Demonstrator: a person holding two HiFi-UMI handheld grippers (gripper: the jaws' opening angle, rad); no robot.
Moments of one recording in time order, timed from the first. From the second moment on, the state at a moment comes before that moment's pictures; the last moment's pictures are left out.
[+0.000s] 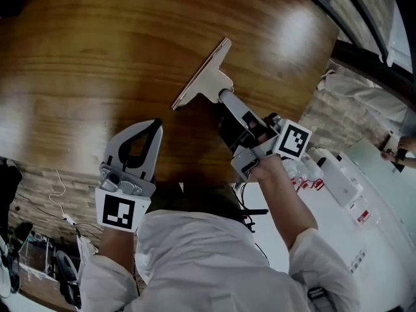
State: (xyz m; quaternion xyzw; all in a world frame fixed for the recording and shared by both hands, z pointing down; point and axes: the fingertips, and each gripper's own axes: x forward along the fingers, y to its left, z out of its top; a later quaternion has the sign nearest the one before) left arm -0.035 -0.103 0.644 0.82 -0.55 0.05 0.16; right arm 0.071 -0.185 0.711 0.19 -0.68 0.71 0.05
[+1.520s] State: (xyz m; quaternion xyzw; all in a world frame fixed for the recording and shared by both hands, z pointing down) left arm -0.078 -0.144 0.317 0.83 -0.55 -0.04 0.08; right arm 0.104 -0.206 0.322 0.28 -0.89 0.31 -0.16
